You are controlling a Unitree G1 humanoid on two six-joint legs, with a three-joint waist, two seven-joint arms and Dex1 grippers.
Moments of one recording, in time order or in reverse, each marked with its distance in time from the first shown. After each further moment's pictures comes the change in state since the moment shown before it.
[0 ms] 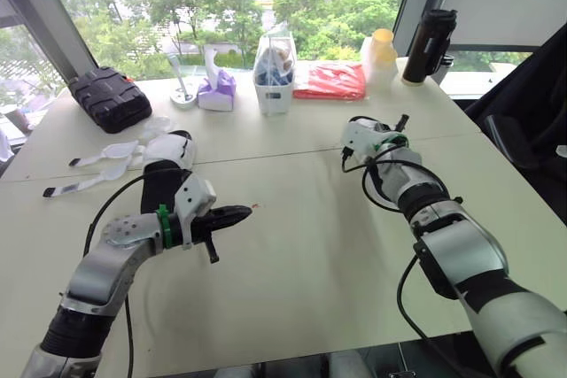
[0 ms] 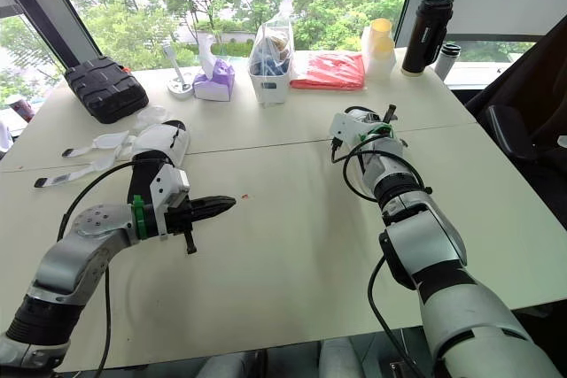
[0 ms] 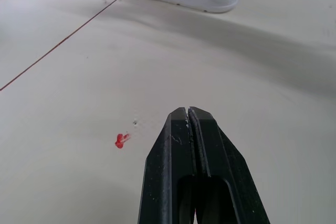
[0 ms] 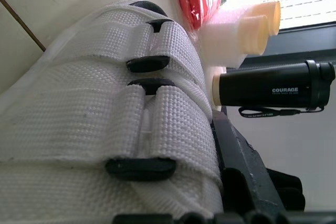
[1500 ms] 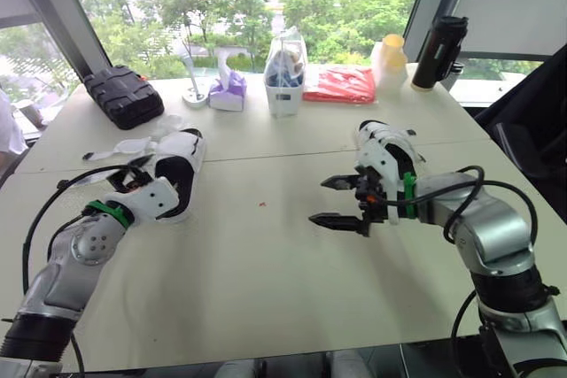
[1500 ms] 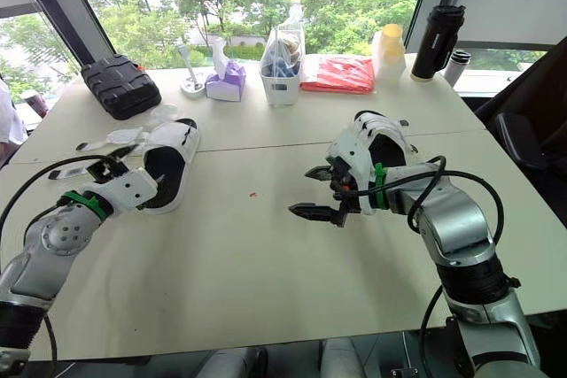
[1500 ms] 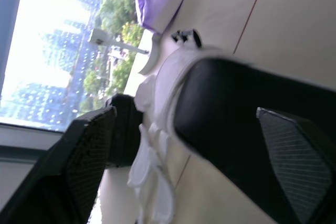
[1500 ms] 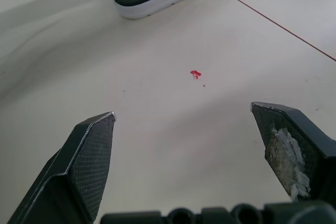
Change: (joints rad) left arm 0.042 0.159 0.071 0.273 0.822 -0.478 0.665; right arm 0.597 -0.241 -0.249 -1.573 1.071 0.767 1.029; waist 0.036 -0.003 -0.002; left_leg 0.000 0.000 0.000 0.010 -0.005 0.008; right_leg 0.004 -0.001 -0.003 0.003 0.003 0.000
